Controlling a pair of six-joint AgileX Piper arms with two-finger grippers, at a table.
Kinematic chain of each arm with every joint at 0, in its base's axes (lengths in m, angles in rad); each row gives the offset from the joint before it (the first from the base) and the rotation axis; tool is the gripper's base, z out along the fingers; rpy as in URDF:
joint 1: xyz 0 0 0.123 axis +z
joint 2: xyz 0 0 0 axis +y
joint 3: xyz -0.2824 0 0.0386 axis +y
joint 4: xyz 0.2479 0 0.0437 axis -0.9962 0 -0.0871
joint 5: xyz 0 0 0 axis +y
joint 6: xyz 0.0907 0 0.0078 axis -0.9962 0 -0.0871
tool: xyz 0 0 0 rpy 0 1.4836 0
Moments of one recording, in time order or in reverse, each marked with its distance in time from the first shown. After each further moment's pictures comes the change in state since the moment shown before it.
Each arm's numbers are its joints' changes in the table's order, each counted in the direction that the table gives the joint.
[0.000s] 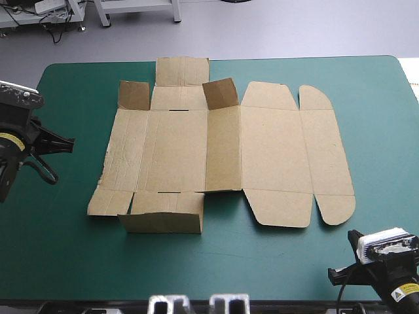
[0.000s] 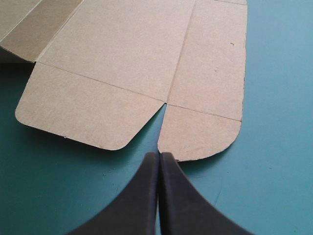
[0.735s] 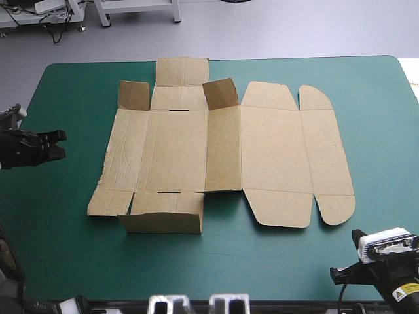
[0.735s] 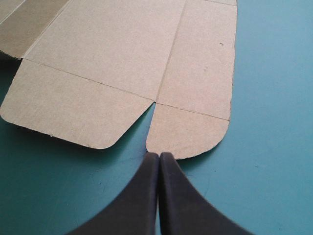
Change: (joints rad) left arm 0.685 0.508 -0.002 1.043 0.226 -0.446; right arm 0.000 0.000 0.000 0.037 -0.007 0.001
